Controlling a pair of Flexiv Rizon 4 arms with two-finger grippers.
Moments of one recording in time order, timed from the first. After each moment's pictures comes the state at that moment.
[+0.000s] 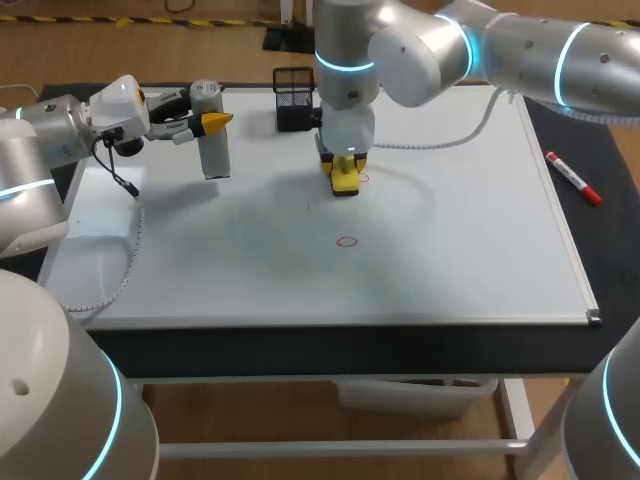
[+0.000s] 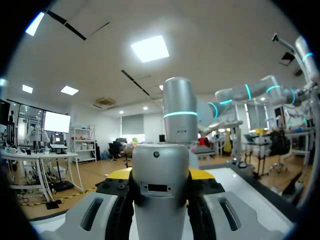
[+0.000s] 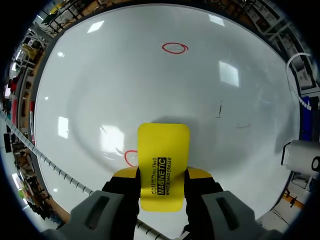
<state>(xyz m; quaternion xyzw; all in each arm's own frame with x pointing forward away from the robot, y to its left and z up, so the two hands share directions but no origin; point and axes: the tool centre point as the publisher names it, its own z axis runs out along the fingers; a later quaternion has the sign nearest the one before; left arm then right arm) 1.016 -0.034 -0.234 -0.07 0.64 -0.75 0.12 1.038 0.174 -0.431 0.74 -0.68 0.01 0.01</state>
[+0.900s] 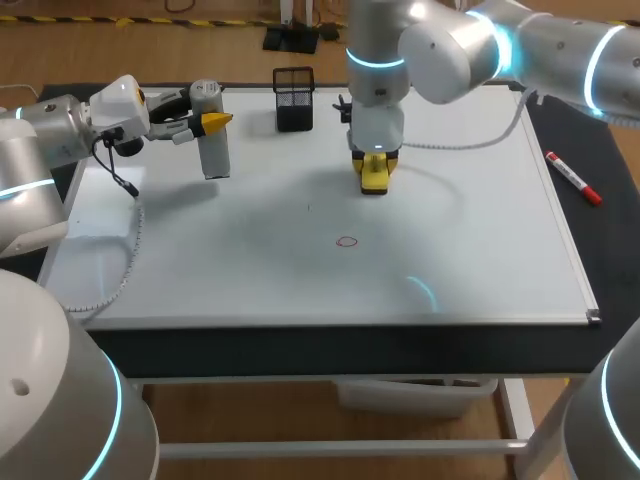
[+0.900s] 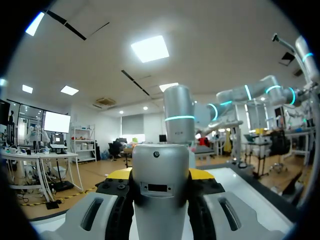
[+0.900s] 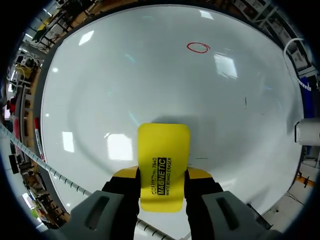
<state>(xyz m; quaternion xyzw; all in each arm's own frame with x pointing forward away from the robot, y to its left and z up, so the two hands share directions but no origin) 1.016 -0.034 -0.234 -0.07 0.64 -0.75 0.12 1.039 0.113 -0.432 0.69 -0.73 0.01 0.02</state>
